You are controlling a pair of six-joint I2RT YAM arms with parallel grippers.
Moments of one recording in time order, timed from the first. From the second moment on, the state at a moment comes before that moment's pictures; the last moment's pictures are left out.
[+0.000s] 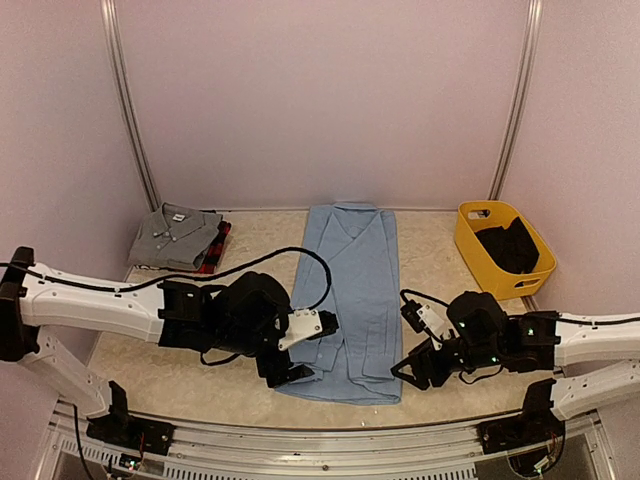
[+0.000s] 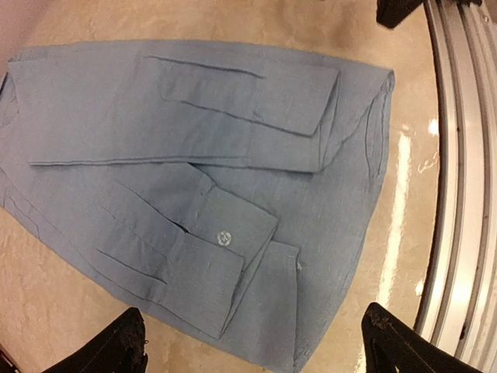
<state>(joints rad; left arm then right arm) -1.19 1.44 0.94 -0.31 -0.08 0.24 1.04 0.97 0.47 -0.24 -0.04 0.39</state>
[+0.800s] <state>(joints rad) -1.05 1.66 0.92 -0.43 0.10 0.45 1.13 1.23 0.59 -0.32 -0.04 0.38</state>
